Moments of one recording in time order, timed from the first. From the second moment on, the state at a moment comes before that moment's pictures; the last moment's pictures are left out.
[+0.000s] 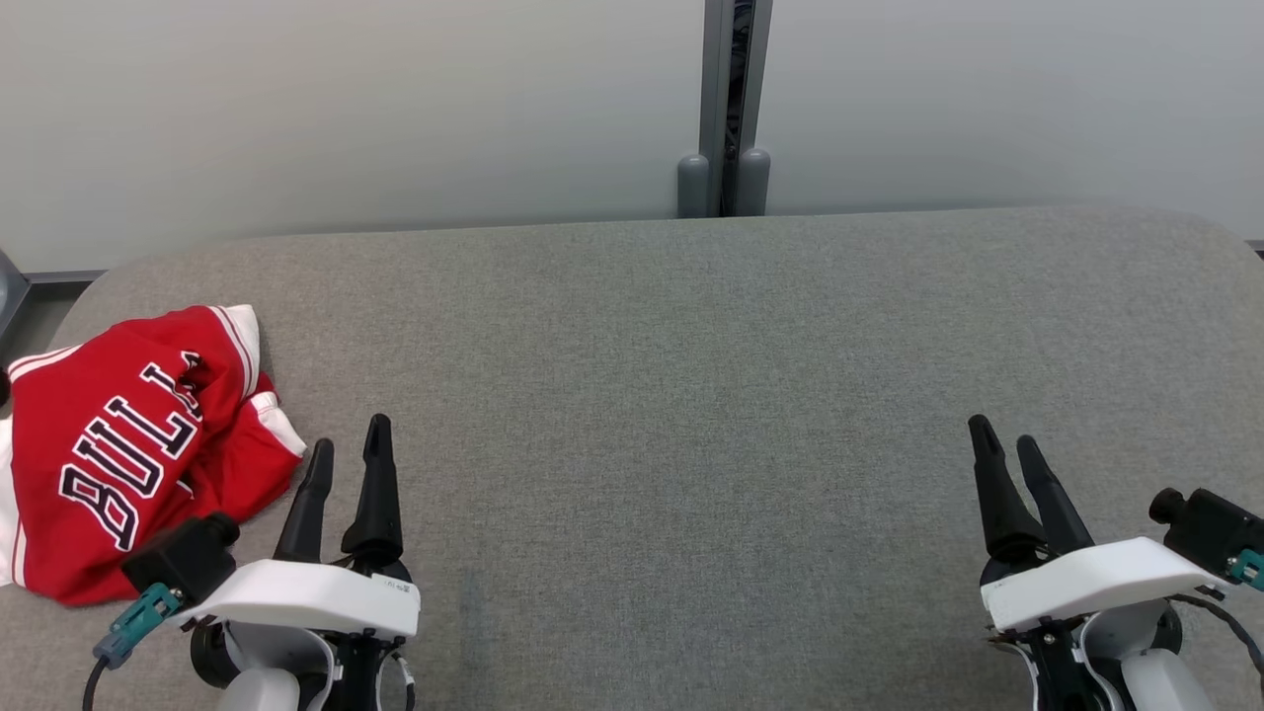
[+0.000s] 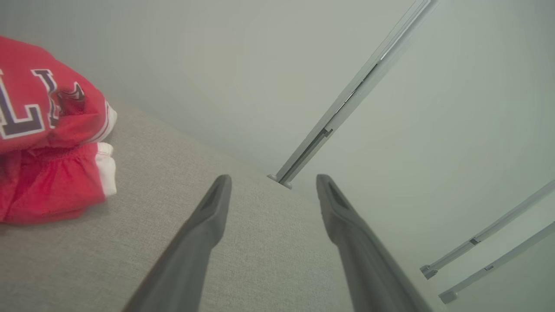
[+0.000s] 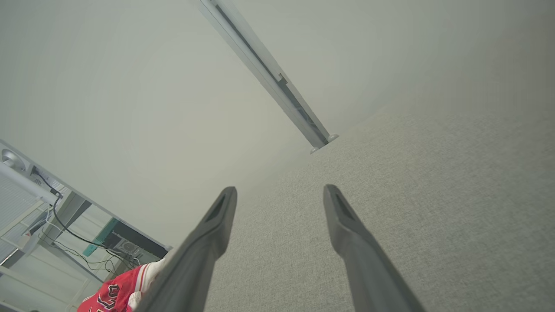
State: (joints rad) left arm -0.11 0.04 -0.08 0.19 -0.76 -0.02 -0.13; right arm -0.13 -0.05 0.08 0.22 0.80 0.13 -0.07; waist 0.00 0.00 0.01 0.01
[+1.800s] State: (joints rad) left arm -0.03 0.05 -0.13 0.07 -0.21 0.06 -0.23; right arm -0.11 -0.05 0.24 0.11 0.30 0.13 -0.22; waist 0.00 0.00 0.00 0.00
